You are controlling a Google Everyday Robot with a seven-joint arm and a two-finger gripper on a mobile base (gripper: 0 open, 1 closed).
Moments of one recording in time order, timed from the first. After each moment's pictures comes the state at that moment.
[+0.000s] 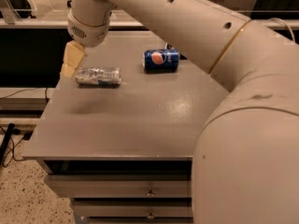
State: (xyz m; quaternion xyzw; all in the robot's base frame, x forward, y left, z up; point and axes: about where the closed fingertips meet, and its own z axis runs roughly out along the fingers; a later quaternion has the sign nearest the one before) arm 0.628 0.154 0.915 -0.54 0.82 0.08 0.20
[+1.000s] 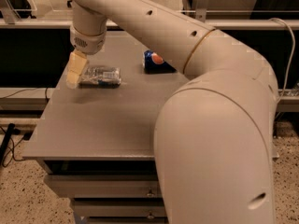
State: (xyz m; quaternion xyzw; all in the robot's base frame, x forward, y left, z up) arm 0.663 0.169 0.868 -0.58 0.80 0.07 0.17
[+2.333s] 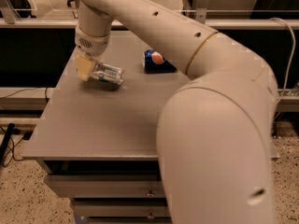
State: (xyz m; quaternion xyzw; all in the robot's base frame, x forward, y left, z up) arm 0.659 0.162 0.862 -0.58 0.79 0.10 0.15
